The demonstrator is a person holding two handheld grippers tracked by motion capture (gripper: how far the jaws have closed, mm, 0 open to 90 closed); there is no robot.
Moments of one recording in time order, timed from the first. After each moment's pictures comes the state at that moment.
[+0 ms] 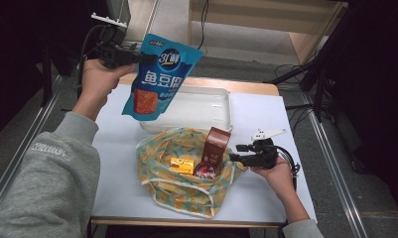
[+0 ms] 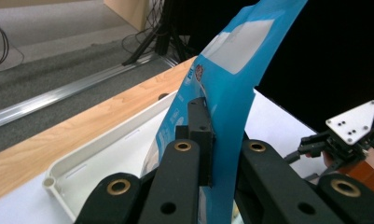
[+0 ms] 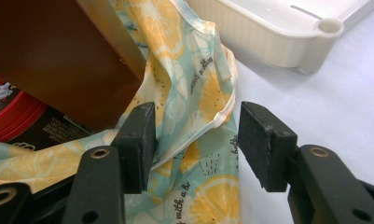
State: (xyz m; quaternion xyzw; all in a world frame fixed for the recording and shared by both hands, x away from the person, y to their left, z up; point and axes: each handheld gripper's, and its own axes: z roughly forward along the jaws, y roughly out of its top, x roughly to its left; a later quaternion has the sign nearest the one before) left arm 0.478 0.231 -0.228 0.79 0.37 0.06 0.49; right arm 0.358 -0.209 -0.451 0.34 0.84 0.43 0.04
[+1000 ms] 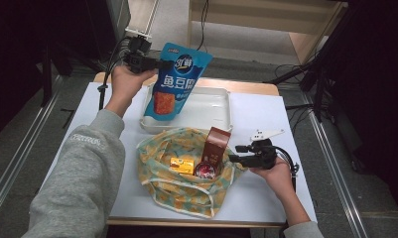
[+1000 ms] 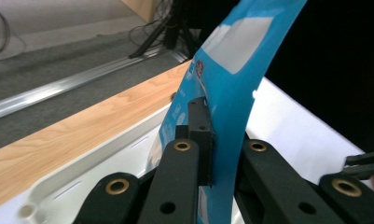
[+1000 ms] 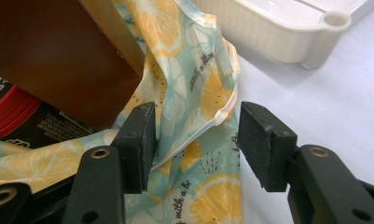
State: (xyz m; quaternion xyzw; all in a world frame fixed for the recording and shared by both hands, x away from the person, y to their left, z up) left arm 0.522 0.198 -0.282 0.79 0.39 0.06 0.47; right arm 0.359 -0.206 -0.453 0.34 0.84 0.42 0.03
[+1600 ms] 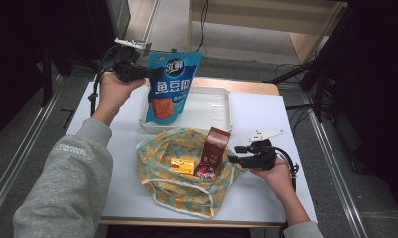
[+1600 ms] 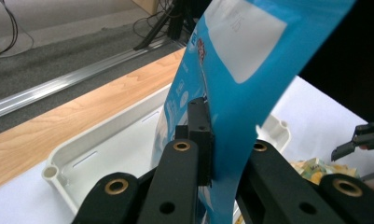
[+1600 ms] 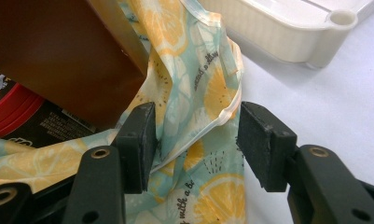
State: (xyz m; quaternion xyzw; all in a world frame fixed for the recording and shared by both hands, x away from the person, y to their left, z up) left arm 0.501 0.222 -0.296 0.80 0.37 0.08 0.46; right arm 0.358 -0.205 -0.454 0.34 0.84 0.42 0.03
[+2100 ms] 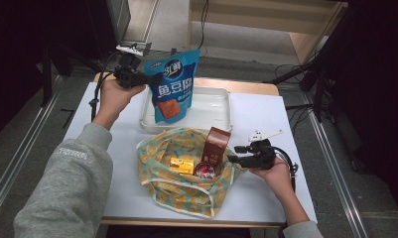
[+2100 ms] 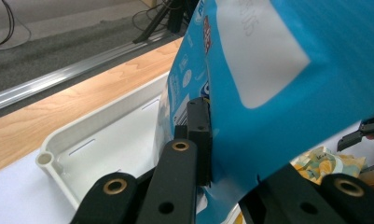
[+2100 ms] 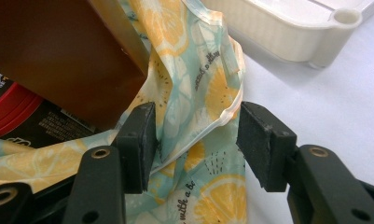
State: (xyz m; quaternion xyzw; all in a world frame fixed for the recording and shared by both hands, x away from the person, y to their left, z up) left arm 0.500 0.220 -0.313 0.81 0.37 0.07 0.45; right arm 0.359 -0.204 -0.454 0.34 0.84 0.42 0.03
